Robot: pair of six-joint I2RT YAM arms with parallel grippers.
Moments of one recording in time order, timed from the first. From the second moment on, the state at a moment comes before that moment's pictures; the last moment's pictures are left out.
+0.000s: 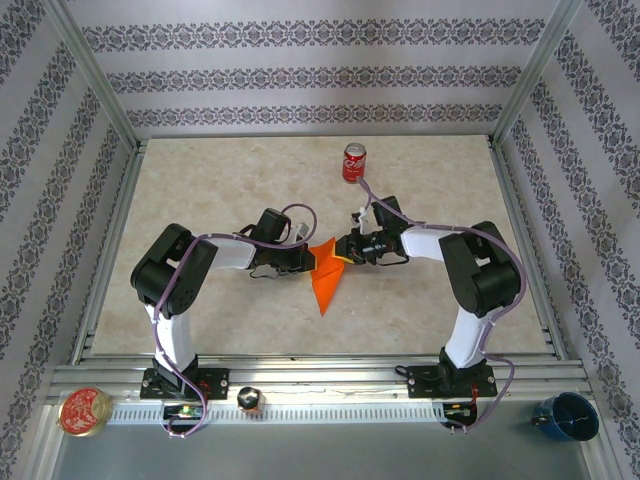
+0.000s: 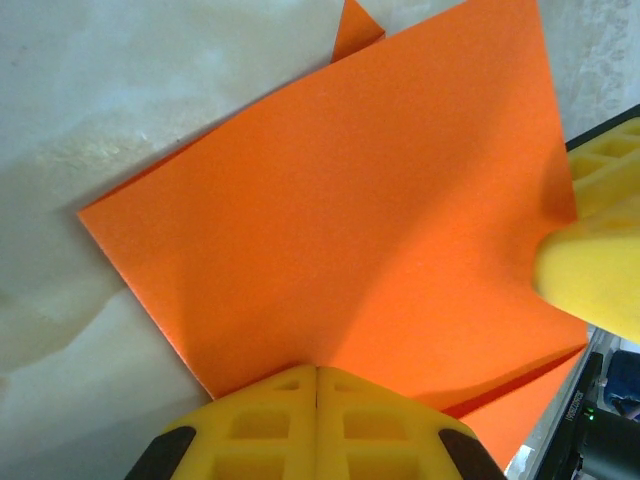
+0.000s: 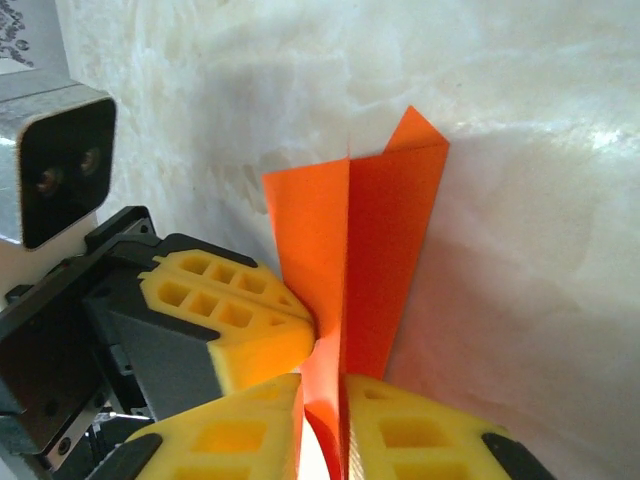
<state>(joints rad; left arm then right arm) -0.48 1.89 0.92 0.02 0.64 -0.60 0.36 1.84 0.91 -0.08 -0.80 0.64</state>
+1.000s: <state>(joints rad) -0.86 1.58 0.87 -0.12 0.14 -0.29 0.42 1.56 0.53 0.21 -0.41 1.31</state>
